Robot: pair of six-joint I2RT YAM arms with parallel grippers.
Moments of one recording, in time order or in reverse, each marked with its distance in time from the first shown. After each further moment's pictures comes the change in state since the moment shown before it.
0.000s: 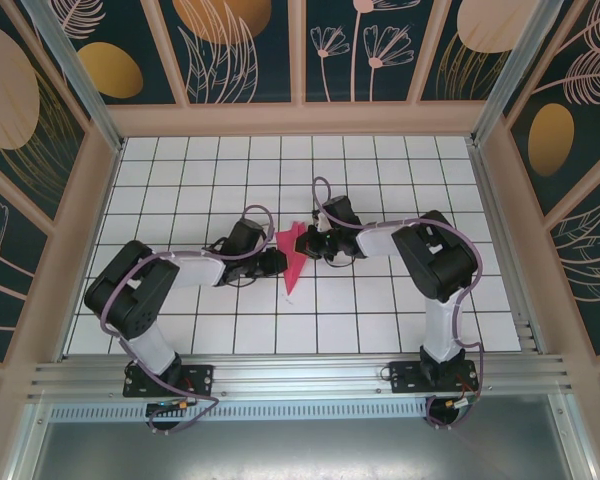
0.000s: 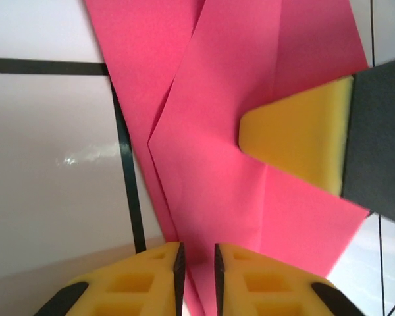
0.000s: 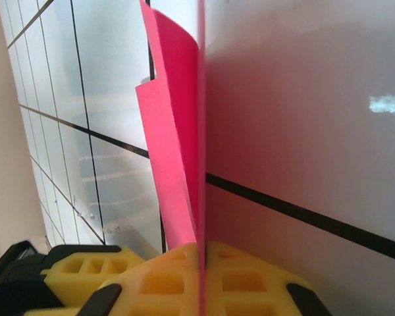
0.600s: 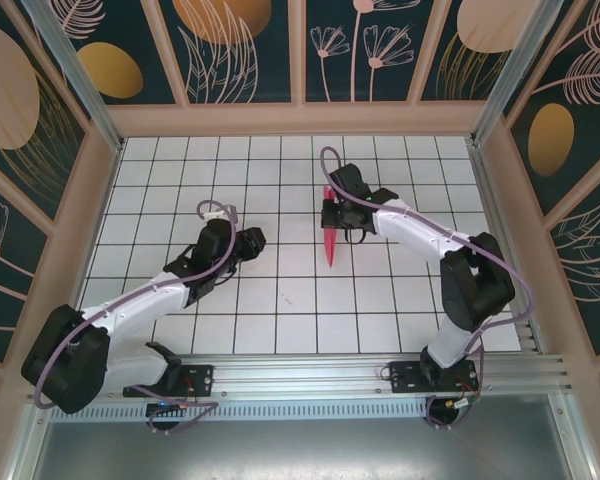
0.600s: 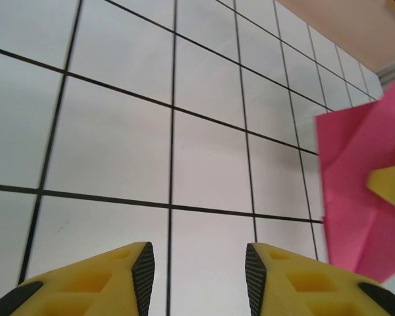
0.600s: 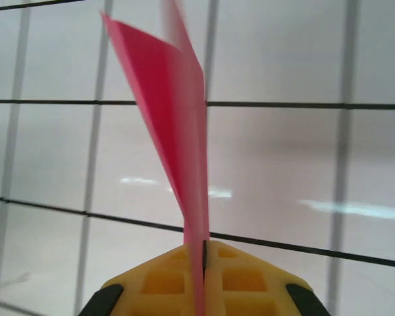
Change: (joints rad) left arm -0.001 -0.465 -0.111 -0.072 -0.417 -0.092; right arm 0.011 -0.271 0.279 -0.699 0.674 -0.345
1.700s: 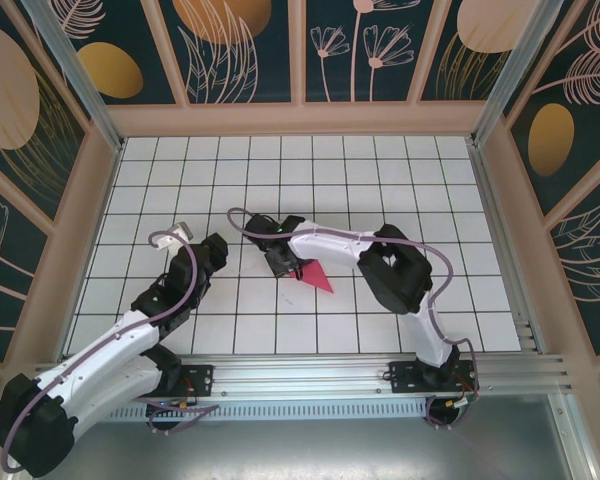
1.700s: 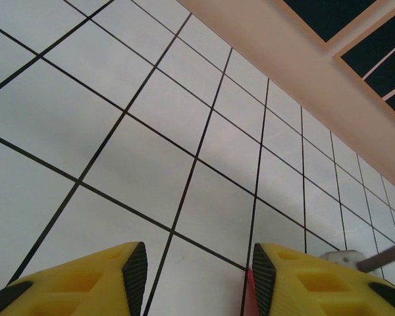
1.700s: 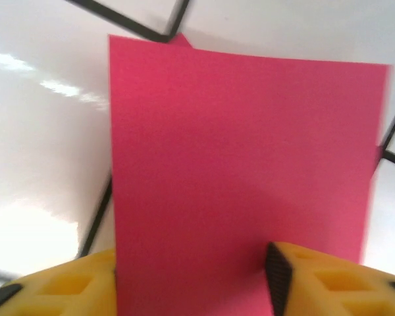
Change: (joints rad) left arm 0.000 -0.383 -0.164 -0.141 -0.361 -0.122; right arm 0.386 0.396 0.291 -0.269 0.157 -0.028
